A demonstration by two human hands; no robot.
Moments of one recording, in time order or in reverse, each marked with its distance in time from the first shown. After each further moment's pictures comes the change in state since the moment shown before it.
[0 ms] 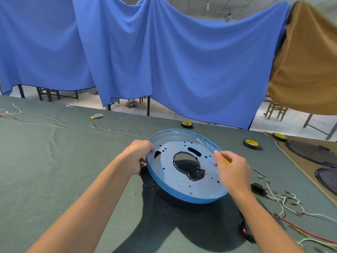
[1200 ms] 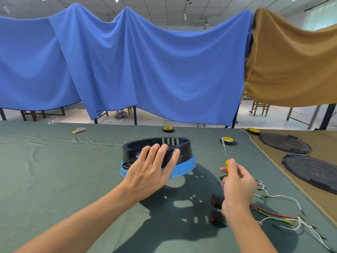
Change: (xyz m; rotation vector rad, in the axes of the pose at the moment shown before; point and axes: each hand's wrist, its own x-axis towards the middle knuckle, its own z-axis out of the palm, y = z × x) left_hand -0.044 -0.037 0.065 1.398 0.638 1.916; right_hand -0.029 0.031 -0.054 0.683 0.396 0.398
